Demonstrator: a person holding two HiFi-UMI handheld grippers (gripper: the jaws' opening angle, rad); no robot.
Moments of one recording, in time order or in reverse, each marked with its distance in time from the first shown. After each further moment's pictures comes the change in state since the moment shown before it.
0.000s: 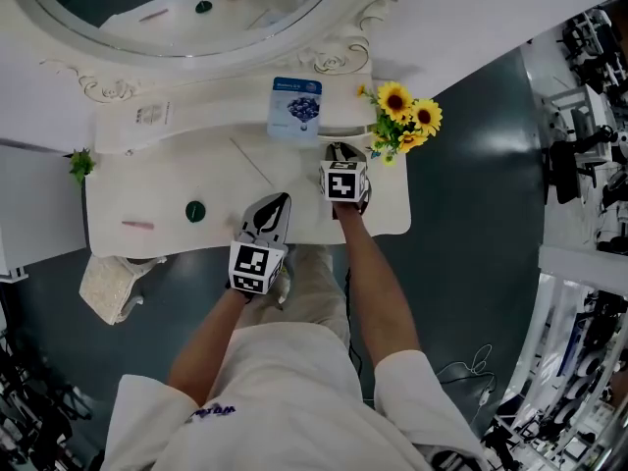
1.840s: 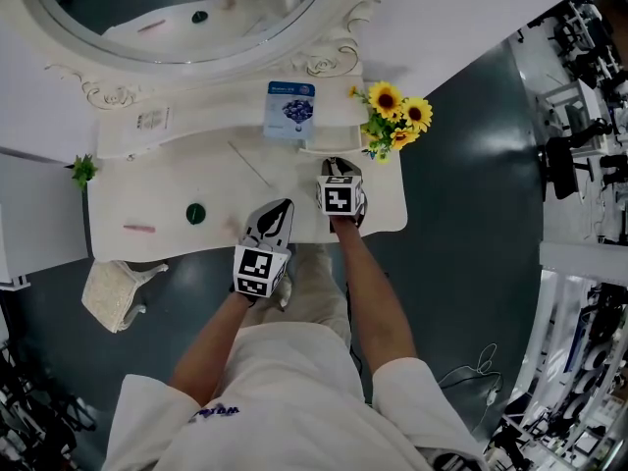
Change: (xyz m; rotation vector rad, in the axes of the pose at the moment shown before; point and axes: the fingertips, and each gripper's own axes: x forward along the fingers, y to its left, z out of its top) left arm -0.008 -0.021 -0.004 0.013 0.004 -0.029; right arm -0.026 0.007 -0.030 0.019 0.014 0.003
